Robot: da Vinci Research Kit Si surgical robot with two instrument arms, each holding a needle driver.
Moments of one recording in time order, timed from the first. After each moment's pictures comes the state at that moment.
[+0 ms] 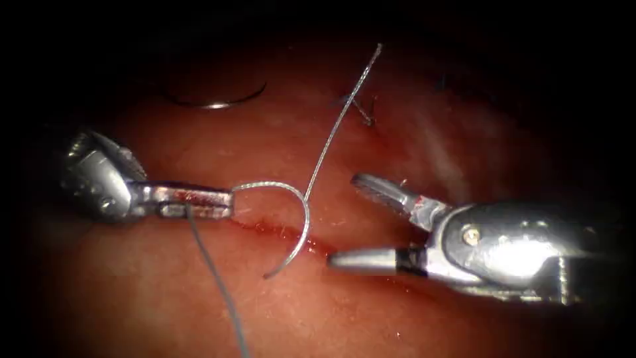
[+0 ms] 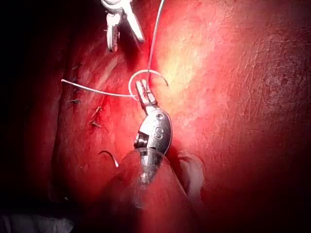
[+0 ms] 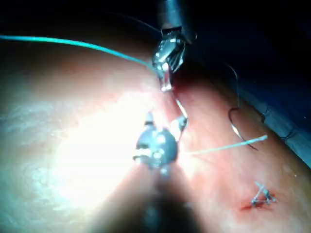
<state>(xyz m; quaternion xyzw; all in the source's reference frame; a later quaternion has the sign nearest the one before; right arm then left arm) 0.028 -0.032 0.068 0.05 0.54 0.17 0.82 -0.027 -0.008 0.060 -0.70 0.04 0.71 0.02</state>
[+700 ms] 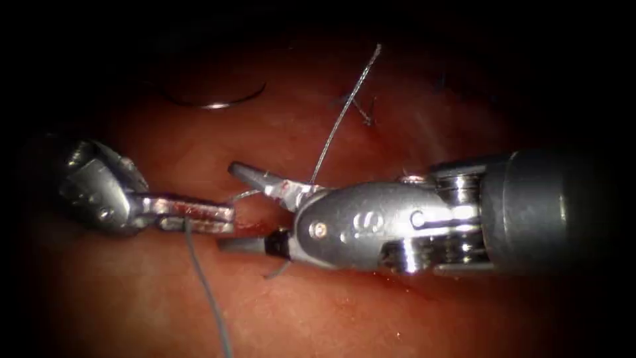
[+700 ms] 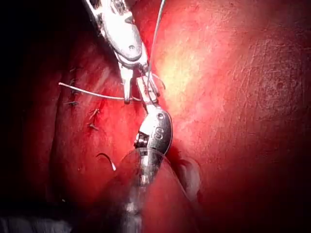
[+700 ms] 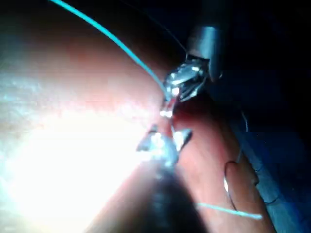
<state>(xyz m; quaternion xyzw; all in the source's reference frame) 0.037 -0.034 0.073 -0.01 0.54 0.02 0.84 -0.027 -0.009 0.059 -0.72 0.03 0.70 0.04</state>
